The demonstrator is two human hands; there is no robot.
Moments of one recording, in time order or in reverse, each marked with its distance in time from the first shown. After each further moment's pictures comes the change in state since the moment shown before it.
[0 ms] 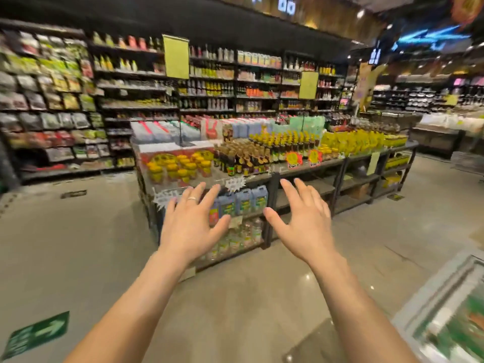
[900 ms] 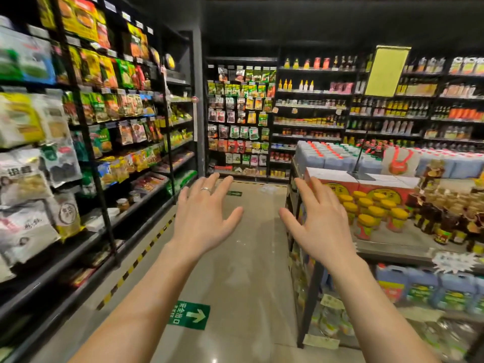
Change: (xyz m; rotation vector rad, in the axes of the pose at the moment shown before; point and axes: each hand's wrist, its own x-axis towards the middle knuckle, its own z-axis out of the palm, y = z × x) left_hand 0.056 -0.481 -0.075 0.370 0.156 -0.534; right_hand 0.219 -0.450 0.278 0.297 -0.093 -0.564
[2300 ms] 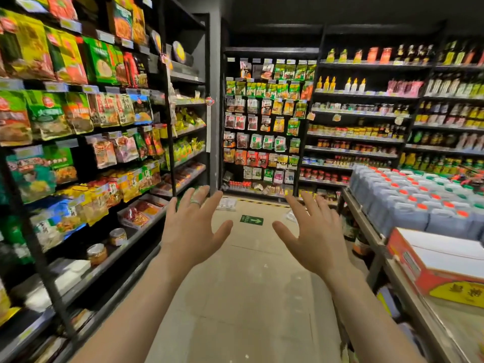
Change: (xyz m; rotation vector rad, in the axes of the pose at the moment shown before) left_hand 0.600 -0.308 0.377 0.080 -0.078 -0.125; right_hand 0.644 -0.032 0.461 -0.061 -0.179 -0.078
